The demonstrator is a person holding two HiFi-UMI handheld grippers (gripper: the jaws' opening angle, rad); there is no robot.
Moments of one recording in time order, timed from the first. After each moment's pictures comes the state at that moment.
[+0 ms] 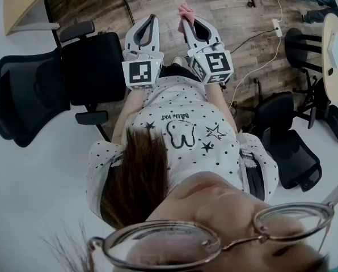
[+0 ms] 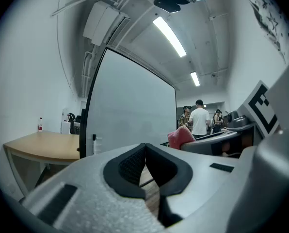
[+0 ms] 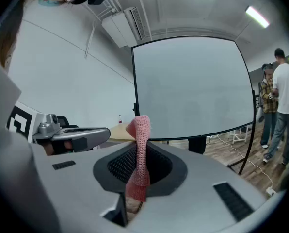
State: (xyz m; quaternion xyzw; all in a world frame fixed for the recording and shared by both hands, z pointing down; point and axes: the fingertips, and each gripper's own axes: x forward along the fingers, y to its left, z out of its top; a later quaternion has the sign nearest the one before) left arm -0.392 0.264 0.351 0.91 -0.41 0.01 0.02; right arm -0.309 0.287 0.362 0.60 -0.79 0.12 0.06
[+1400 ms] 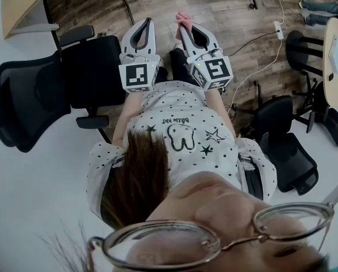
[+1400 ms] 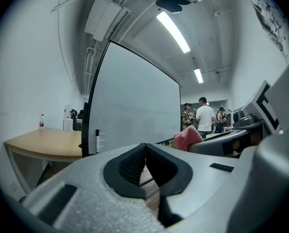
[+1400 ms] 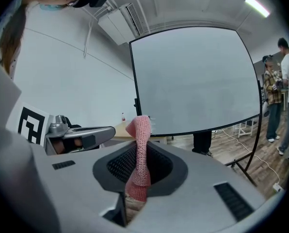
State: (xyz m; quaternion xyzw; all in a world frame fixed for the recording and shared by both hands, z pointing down) left arm -0.397 0.228 0.371 0.91 -0.42 0.03 0.04; right arm -0.312 0.265 0.382 0.58 -0.80 0.14 0.07
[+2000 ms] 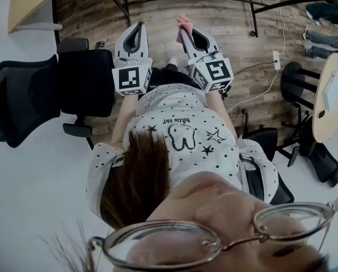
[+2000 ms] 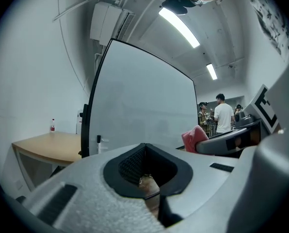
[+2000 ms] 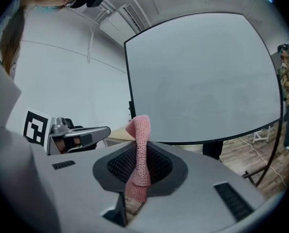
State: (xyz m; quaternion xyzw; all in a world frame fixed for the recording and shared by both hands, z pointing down) left arm -0.340 0.147 0.363 0.86 -0.50 0.02 0.03; right arm -0.225 0.174 0.374 0.51 -0.85 0.13 0.06
